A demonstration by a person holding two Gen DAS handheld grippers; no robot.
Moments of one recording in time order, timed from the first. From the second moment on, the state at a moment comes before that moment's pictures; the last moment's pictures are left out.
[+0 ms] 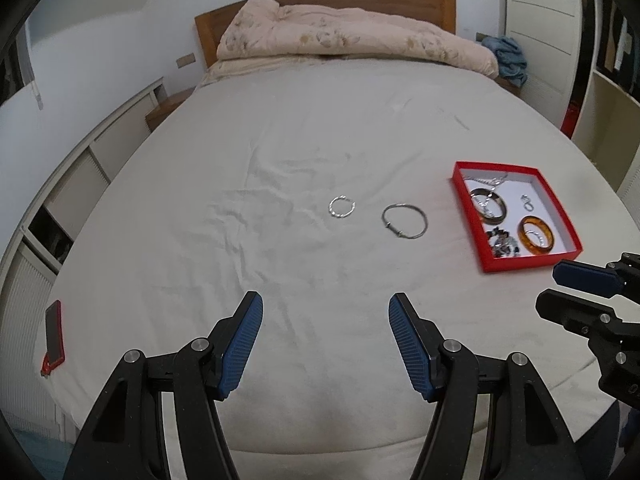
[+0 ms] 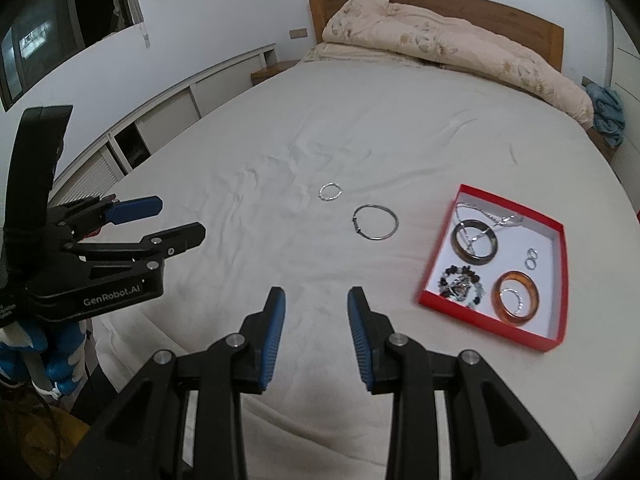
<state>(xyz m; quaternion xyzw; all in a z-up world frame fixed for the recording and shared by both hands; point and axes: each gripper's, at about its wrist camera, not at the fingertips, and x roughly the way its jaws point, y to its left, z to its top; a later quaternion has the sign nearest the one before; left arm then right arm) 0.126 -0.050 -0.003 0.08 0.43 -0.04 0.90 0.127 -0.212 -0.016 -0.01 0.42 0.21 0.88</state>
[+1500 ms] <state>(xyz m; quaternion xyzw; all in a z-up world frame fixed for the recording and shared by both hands) 0.345 -0.034 -0.123 0.02 0.48 -0.12 0.87 0.342 -0.193 -0.133 -0.06 0.51 0.18 0.84</state>
